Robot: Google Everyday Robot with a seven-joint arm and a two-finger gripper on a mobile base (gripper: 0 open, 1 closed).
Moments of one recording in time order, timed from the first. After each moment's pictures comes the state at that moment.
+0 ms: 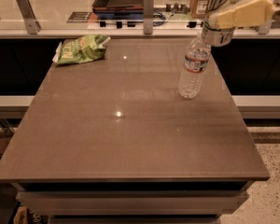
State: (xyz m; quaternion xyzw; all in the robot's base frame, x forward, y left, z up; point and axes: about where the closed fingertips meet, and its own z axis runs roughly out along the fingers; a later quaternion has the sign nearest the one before) arm 0.562 -0.184 1.064 -0.44 0.70 0.24 0.51
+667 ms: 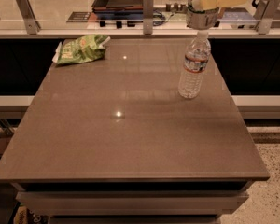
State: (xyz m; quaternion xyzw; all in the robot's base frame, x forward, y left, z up) arm 0.586 -0.150 1.091 -0.47 0.69 0.25 0.50
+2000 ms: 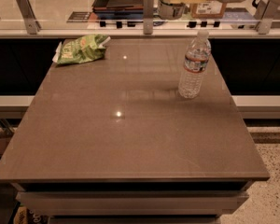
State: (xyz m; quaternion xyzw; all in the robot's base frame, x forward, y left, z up) arm 0.647 -0.092 1.089 -0.45 0.63 0.27 0.56
